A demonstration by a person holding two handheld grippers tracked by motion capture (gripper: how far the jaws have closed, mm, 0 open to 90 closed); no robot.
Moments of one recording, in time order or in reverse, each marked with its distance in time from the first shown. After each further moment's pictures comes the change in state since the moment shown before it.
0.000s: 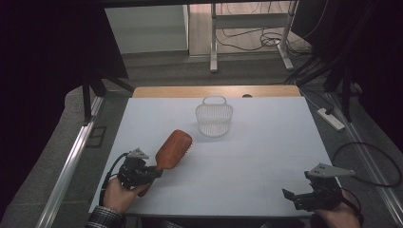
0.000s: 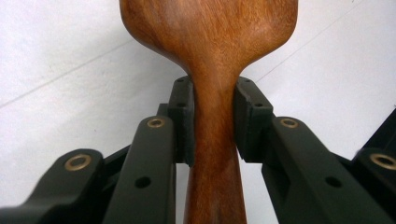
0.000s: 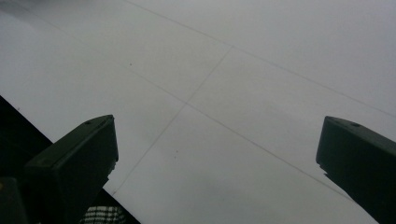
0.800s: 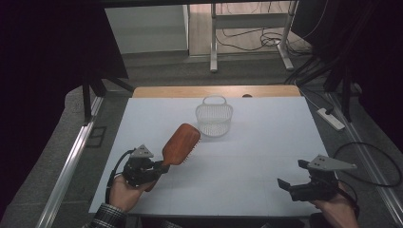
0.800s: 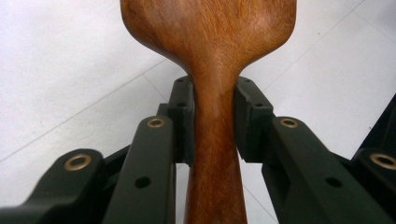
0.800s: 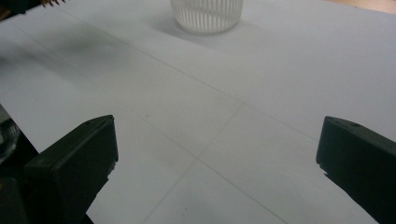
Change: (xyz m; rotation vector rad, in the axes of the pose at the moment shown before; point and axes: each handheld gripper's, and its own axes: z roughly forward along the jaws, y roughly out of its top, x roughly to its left) left arm -0.016 0.015 -0.002 -0.102 -0.015 0.073; right arm -0.001 0.021 0.004 -0.156 0.066 -0.030
